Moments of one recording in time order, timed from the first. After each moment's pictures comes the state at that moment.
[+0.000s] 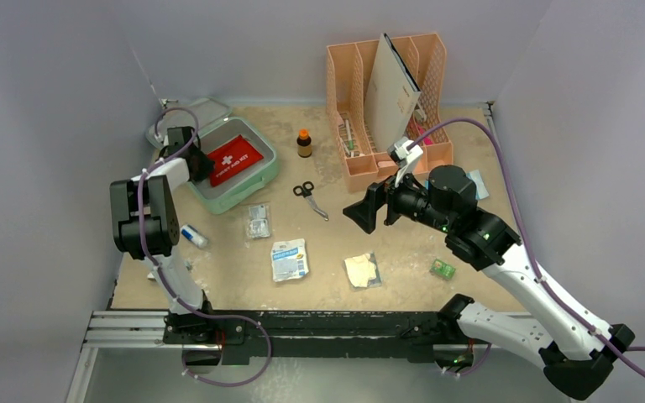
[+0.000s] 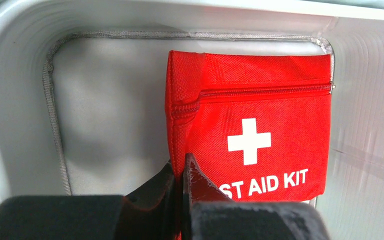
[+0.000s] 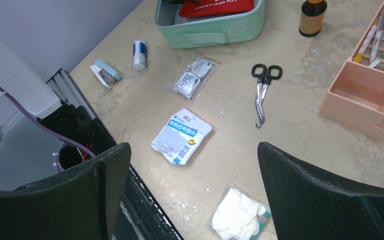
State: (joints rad) left arm 0.16 1.88 1.18 -0.14 -0.02 -0.66; right arm 0.70 0.90 1.05 -0.45 -0.22 0.27
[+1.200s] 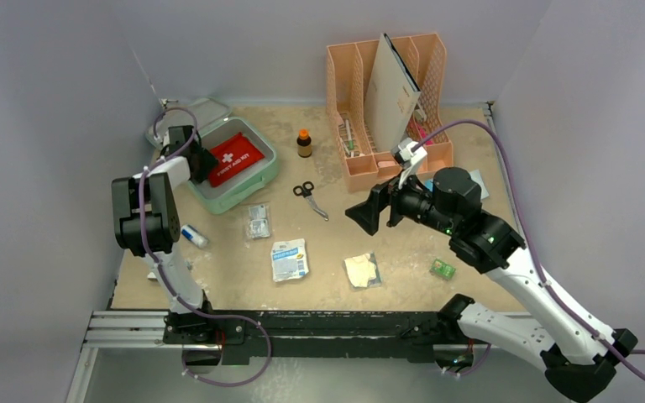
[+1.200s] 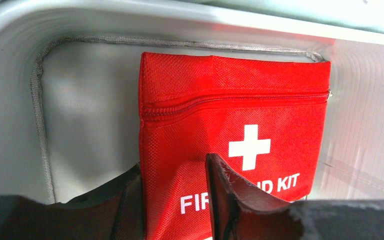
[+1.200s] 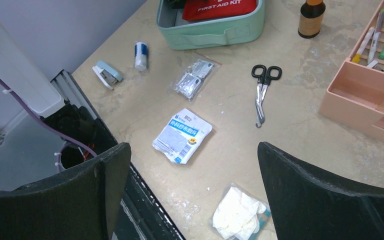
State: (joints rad) left arm 0.16 1.91 1.19 -0.11 -0.02 -0.74; right arm 0.70 0.88 1.05 -0.46 -0.22 0.28
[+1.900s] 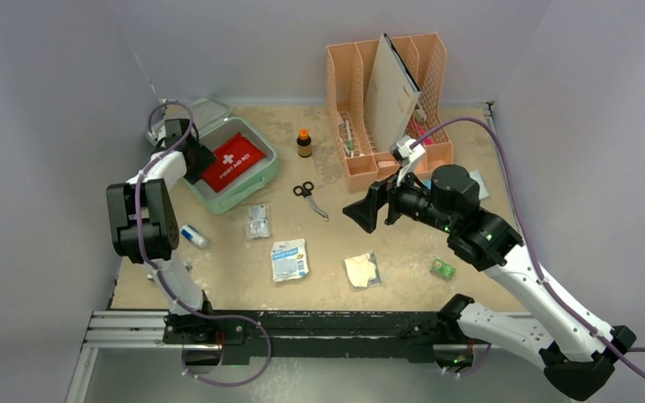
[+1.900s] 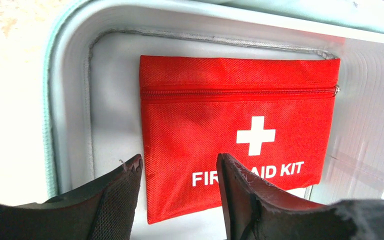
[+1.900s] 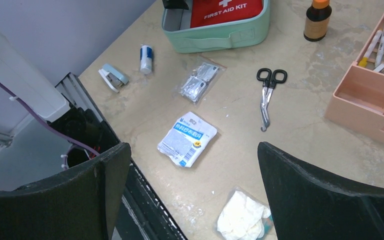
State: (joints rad) left arm 0.15 1.85 1.26 -0.31 -0.09 -0.72; right arm 0.70 0.88 1.06 -0.45 -0.23 0.29
